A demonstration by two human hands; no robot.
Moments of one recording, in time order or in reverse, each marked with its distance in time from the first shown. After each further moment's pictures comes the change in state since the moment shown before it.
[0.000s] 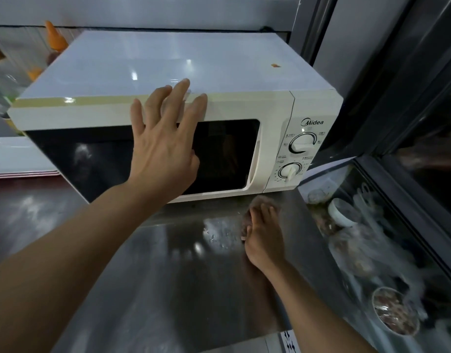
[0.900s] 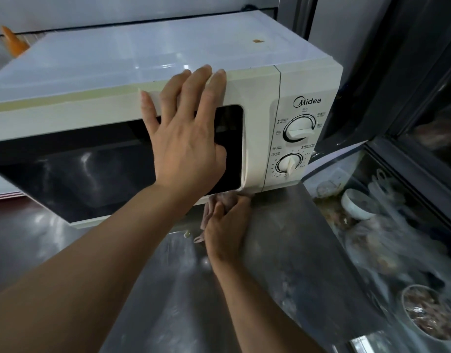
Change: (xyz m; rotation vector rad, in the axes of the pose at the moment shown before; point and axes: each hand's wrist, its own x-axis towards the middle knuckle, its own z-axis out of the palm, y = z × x) left_hand 0.024 0.053 0.045 -0.094 0.203 -0.006; right_hand 0.032 -0.084 0.016 1.074 0.422 0.468
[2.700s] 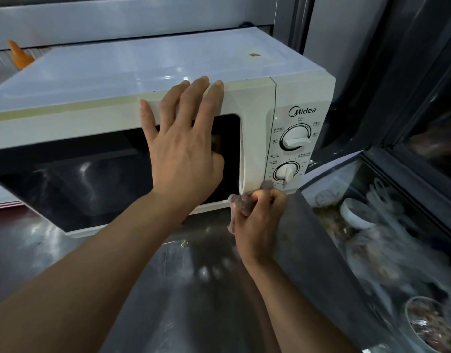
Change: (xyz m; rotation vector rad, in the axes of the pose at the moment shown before) left_hand -0.001 -0.001 0.001 0.054 0.039 0.031; right_hand 0.041 0.003 -0.044 -0.300 0.125 -0.531
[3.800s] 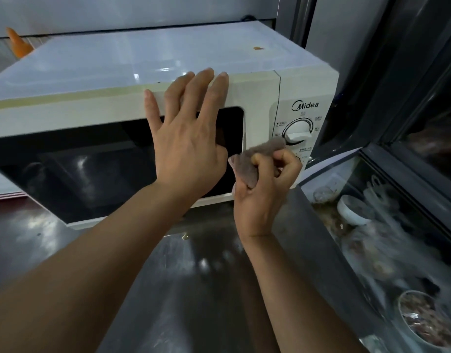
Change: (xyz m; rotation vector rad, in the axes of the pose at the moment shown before) left_hand 0.000 -0.002 -0.001 -0.014 -0.019 0.013; right_hand 0.030 -0.033 -0.002 0.022 0.232 -0.242
